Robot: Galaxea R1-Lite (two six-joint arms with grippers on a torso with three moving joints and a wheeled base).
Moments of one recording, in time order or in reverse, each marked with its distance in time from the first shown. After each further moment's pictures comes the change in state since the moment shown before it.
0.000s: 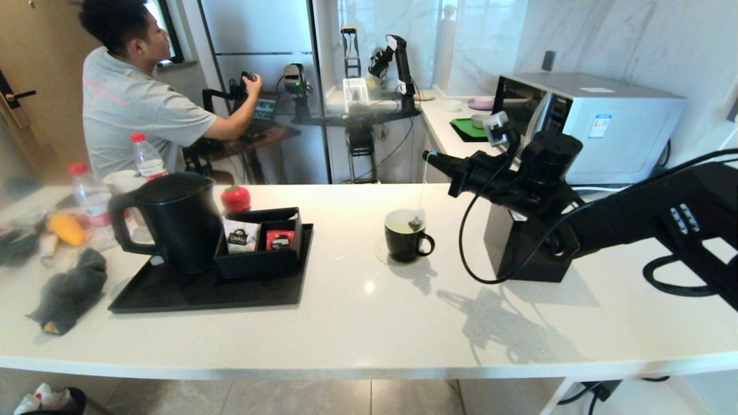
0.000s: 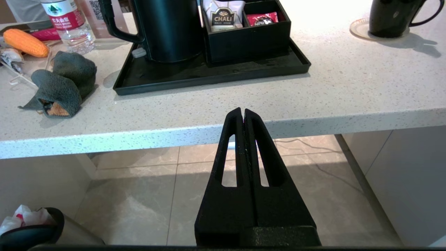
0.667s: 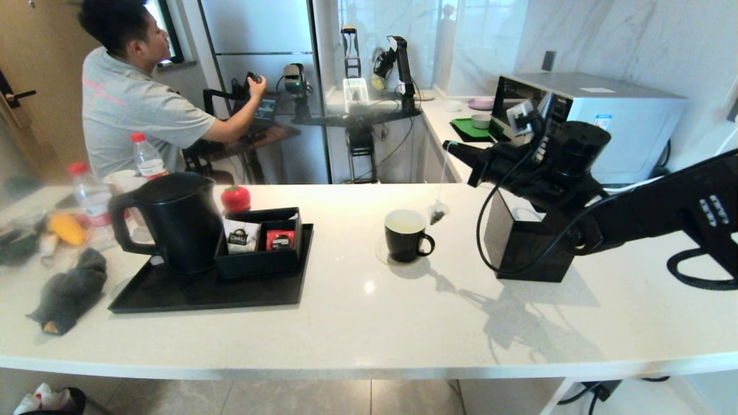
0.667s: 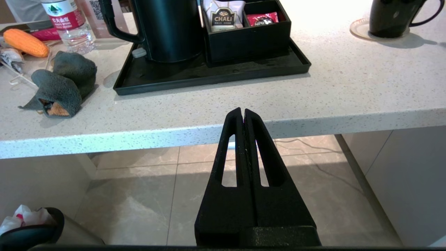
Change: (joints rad) left arm 0.000 0.000 0.000 0.000 0.000 0.000; right arm -0.077 -0.044 0.003 0.013 0.003 0.005
